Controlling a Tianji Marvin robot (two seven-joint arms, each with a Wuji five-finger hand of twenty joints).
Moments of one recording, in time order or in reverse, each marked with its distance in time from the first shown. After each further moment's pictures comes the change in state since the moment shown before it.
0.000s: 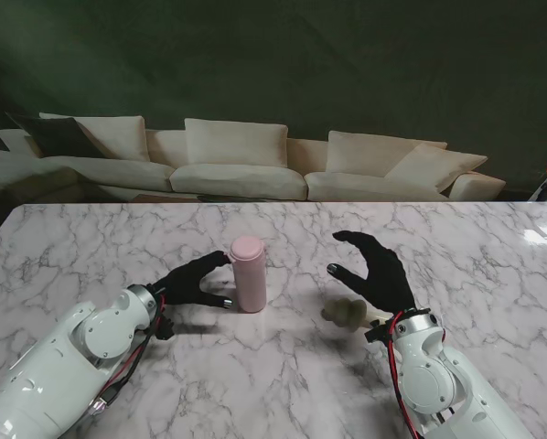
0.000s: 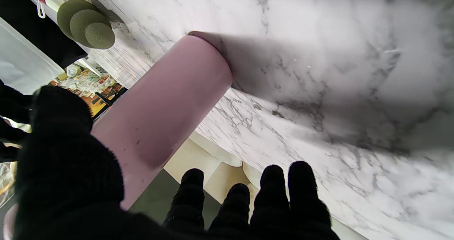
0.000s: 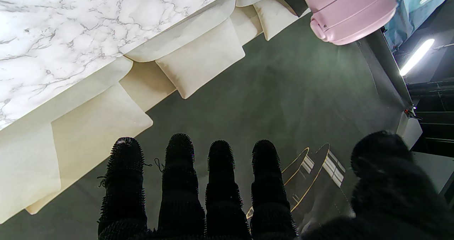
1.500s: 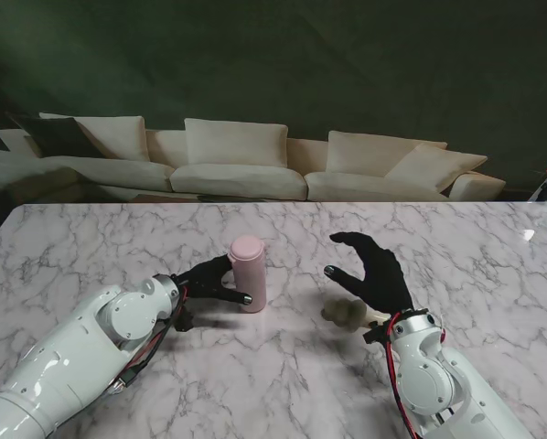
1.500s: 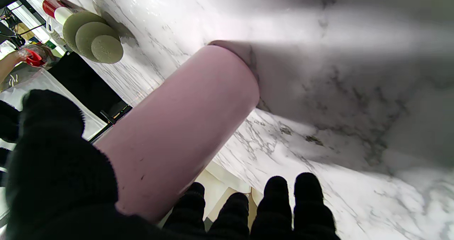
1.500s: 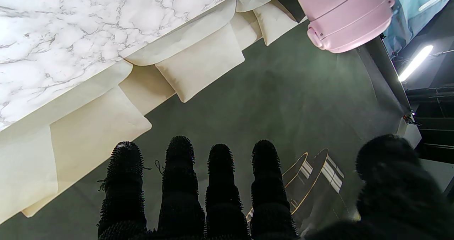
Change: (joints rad) left arm -0.157 -0.020 0.182 0.103 -0.091 0.046 -0.038; right arm -0.003 0.002 -0.009 -0.010 -0.012 0.014 0.009; left_hand -0.042 0.003 -0.001 0.000 -0.064 0.023 -0.080 -0.206 -0.051 -0.013 -0.040 -0.153 -0.092 0.033 -0.026 -0.044 -0.044 0.056 -0.154 -0.021; right_hand -0.043 0.001 0.014 0.000 -0.002 0.000 0.000 0.000 -0.047 0.001 0.010 0.001 -0.027 -0.002 0.008 0.000 -0.043 0.000 -0.022 0.000
